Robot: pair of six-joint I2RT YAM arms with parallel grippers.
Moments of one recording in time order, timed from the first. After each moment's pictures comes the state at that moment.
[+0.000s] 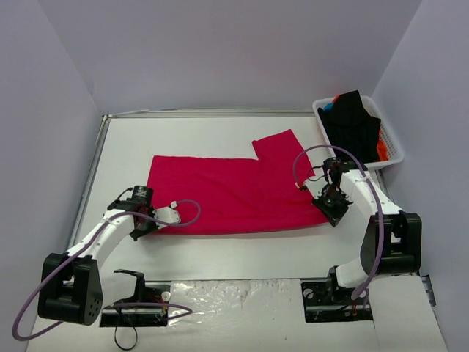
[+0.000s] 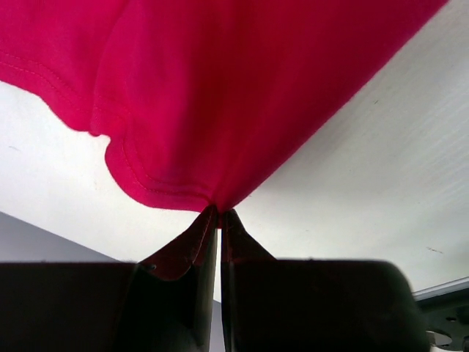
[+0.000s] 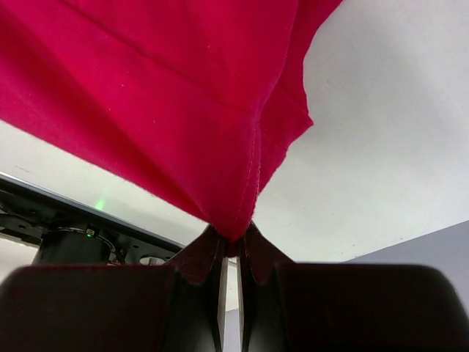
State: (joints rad) left arm -0.14 1.16 0.61 -0.76 -0.10 1.03; right arm 0.06 1.47 0.97 -1.10 0.02 -0.70
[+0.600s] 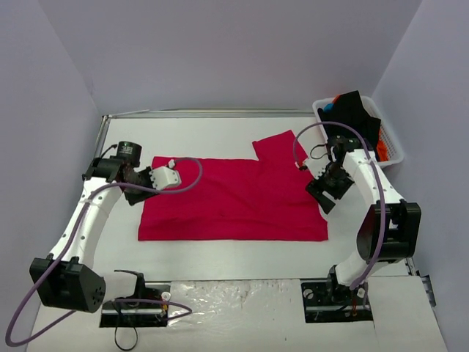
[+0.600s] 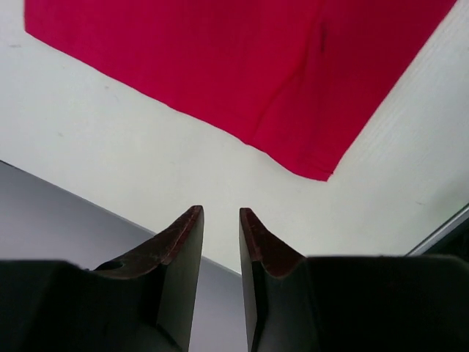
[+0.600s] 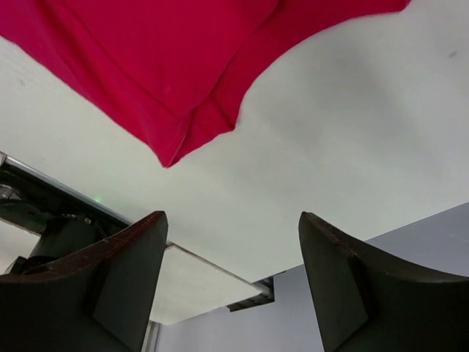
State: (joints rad) left arm -0.13 1.24 1.20 -1.17 0.12 1.08; right arm 0.03 1.57 1.25 -1.25 -0.06 -0.78
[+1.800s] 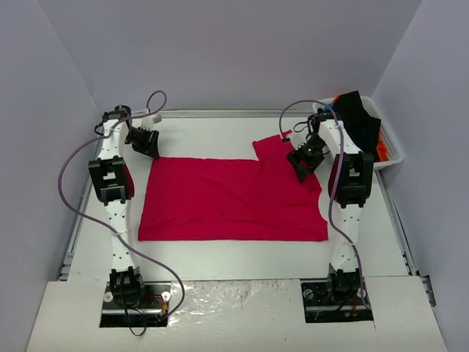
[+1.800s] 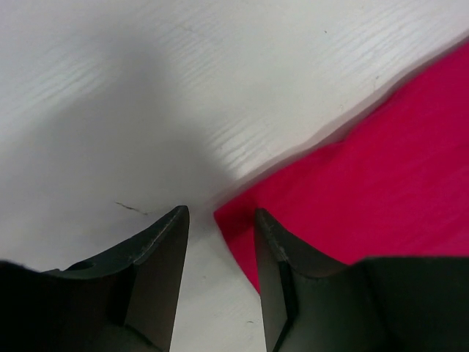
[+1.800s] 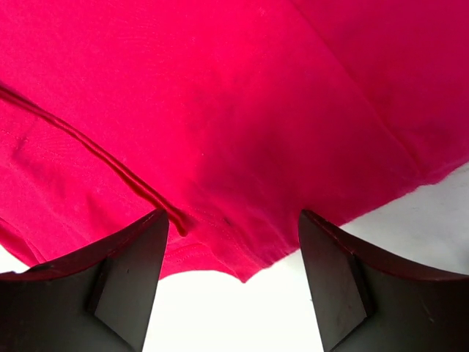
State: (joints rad) left arm 0.17 2.62 2.52 -1.19 0.58 0.57; right arm 0.05 2.35 2.03 -1.28 -0.28 -0.76
